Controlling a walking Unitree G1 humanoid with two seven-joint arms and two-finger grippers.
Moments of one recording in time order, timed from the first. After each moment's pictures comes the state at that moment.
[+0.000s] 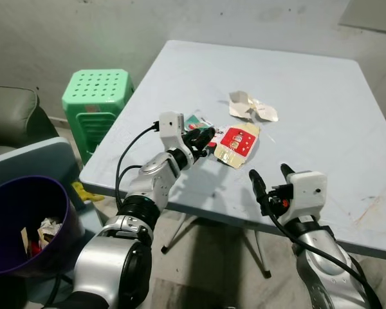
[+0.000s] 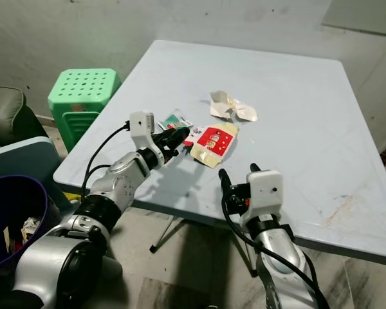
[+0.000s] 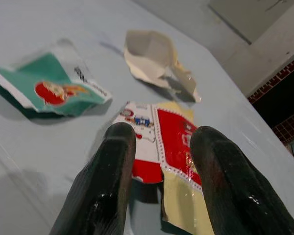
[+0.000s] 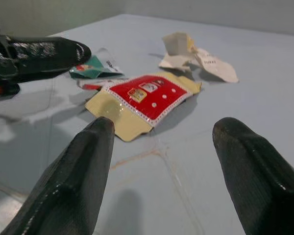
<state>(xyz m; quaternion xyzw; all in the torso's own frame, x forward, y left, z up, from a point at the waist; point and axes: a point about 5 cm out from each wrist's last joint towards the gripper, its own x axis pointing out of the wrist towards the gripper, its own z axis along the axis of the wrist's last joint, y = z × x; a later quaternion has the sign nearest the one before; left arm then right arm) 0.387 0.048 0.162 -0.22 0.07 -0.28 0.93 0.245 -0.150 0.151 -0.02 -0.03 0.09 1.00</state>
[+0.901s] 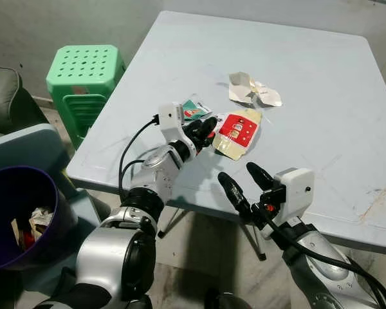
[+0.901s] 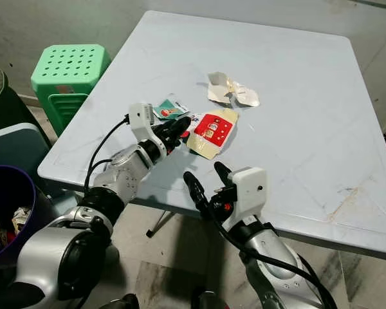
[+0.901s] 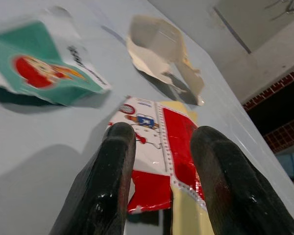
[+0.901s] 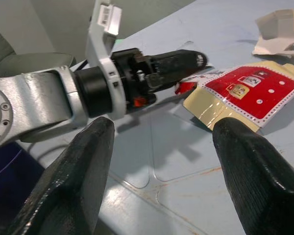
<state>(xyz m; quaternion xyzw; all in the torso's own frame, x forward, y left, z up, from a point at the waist) 0.391 0.037 0.177 -0.26 0.05 -0.28 0.92 0.227 -0.116 0.175 0.06 -0.03 0.24 0.97</state>
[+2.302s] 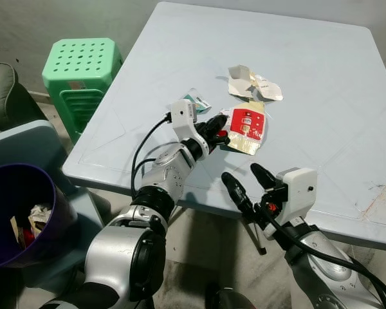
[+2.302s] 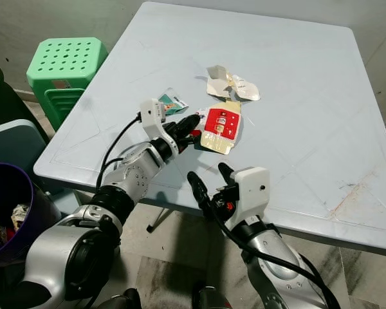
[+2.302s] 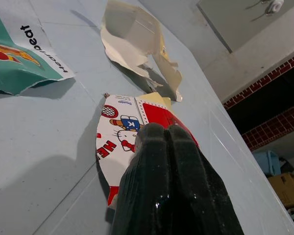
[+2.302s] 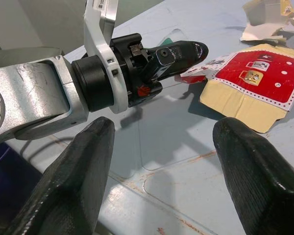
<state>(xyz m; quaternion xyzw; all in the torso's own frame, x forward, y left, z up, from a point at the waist) 0.388 0.020 0.186 -0.28 0.04 -0.32 0.91 0.227 -0.119 0.176 0.06 -0.02 0.23 0.97</state>
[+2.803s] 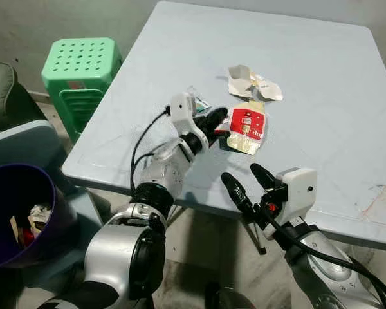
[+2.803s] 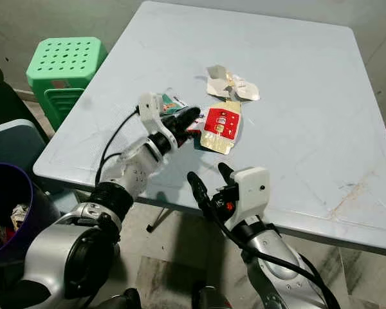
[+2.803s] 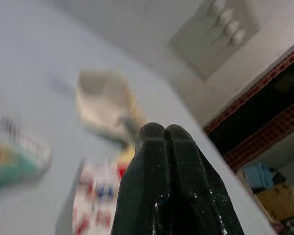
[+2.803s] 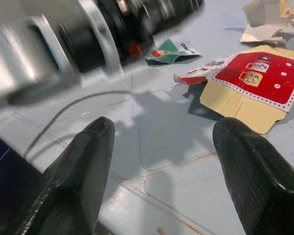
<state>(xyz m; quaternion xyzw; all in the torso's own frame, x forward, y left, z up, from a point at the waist) 0.394 0.036 0.228 -0.27 -0.05 -0.34 0.90 0.227 -0.118 0.177 0.06 -0.02 0.23 0.97</state>
